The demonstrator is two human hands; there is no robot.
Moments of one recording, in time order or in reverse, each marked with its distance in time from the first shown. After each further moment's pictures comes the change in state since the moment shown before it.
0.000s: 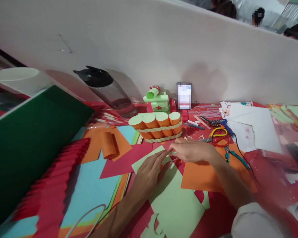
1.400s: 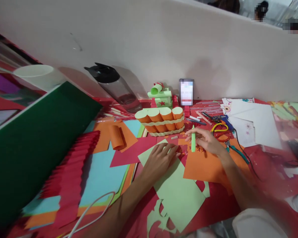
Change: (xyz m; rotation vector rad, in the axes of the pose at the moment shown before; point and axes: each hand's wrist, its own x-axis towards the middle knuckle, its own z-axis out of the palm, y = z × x) left_hand 0.018 0.007 0.005 0.251 -0.292 0.086; right_hand -0.036 0.039 0.040 0.887 0.567 -0.069
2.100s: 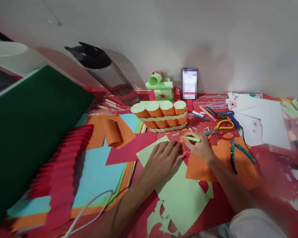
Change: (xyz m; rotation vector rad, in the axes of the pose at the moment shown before) left_hand -0.008 0.010 0.004 -0.065 -0.053 -0.081; right_hand 0.016 0.060 0.055 -0.405 0.369 -0.056
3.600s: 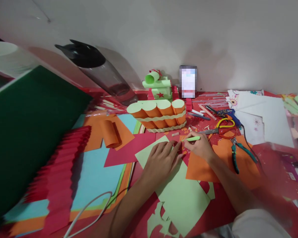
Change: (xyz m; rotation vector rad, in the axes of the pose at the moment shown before) left_hand 0.000 0.003 0.000 -0.030 -0.046 -0.065; right_hand 0.000 -0.004 -0.002 0.001 -0.058 0.125
